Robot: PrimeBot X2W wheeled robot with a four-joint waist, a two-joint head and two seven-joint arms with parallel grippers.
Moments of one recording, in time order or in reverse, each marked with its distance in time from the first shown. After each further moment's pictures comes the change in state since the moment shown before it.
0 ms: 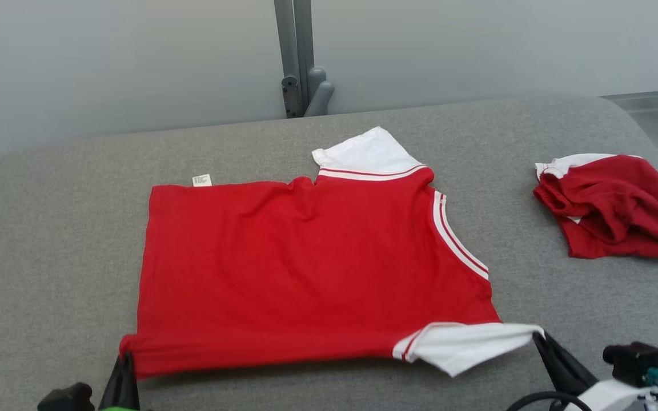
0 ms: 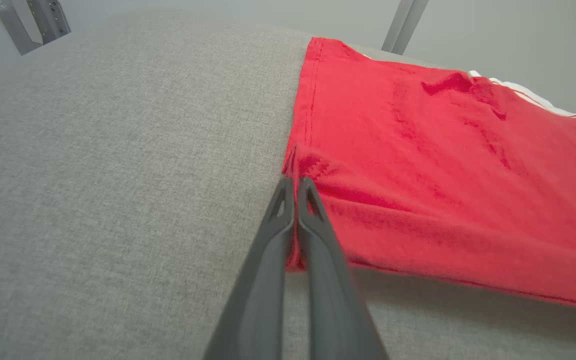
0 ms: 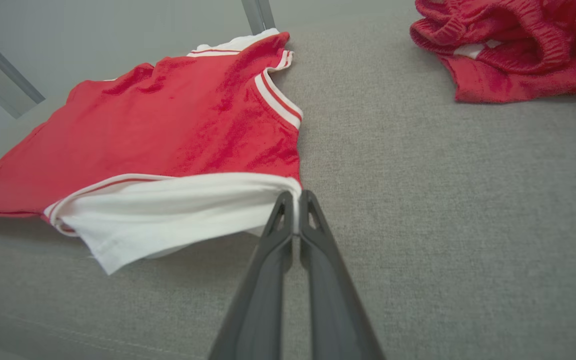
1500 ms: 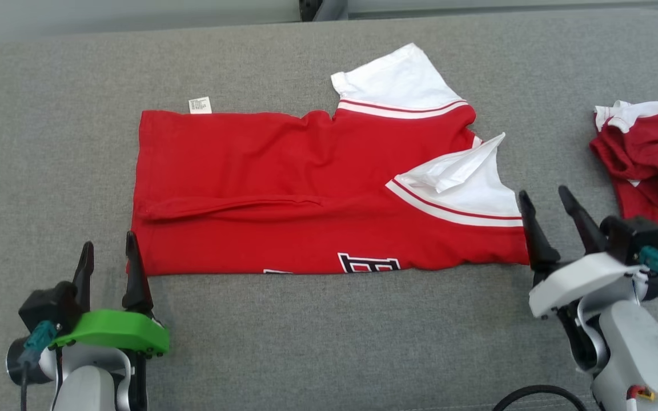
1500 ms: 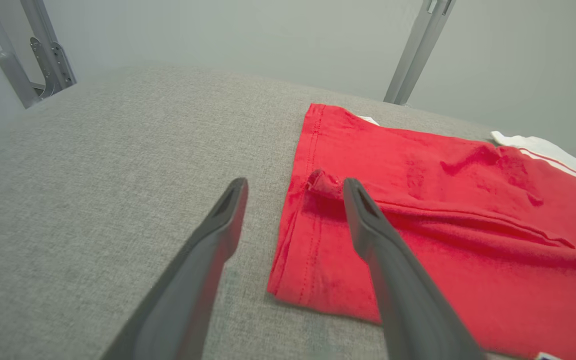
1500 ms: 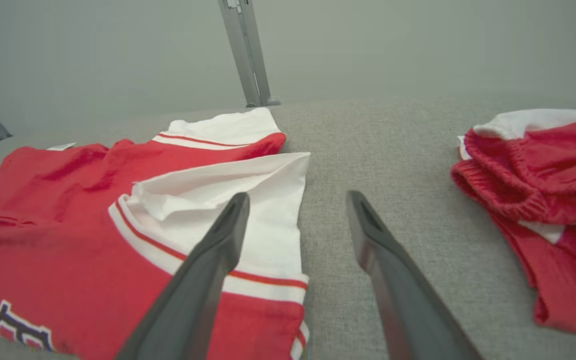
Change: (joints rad) left arm -0.252 -0.001 -0.035 -0.117 -0.008 0.030 0.000; right arm -0.402 0.146 -0.201 0.084 -0.230 0.000 0.000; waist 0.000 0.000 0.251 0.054
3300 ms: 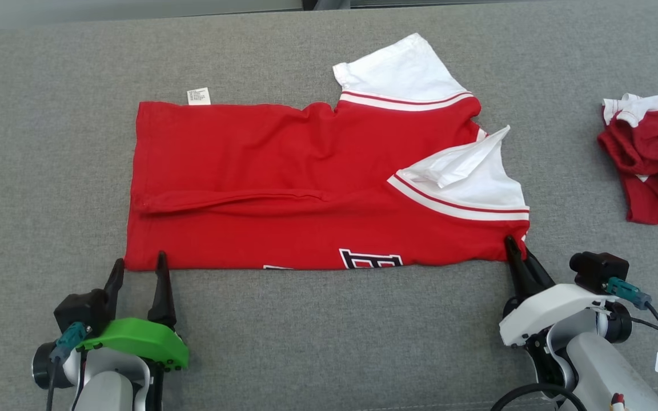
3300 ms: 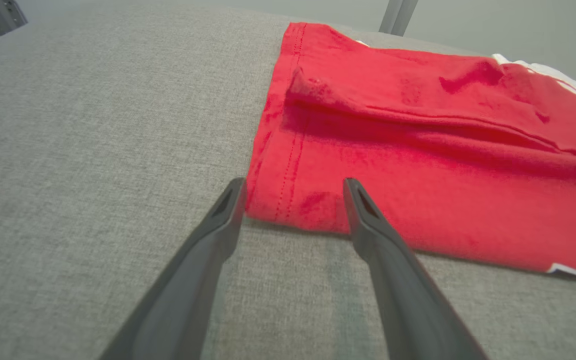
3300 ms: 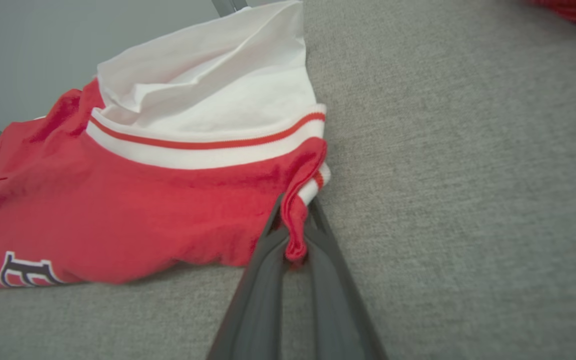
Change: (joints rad) left arm 0.014 0.000 -0.063 0.091 0.033 -0.008 0.000; right arm 0.050 0.096 0.032 0.136 0.144 0.000 0.000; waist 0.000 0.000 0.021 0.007
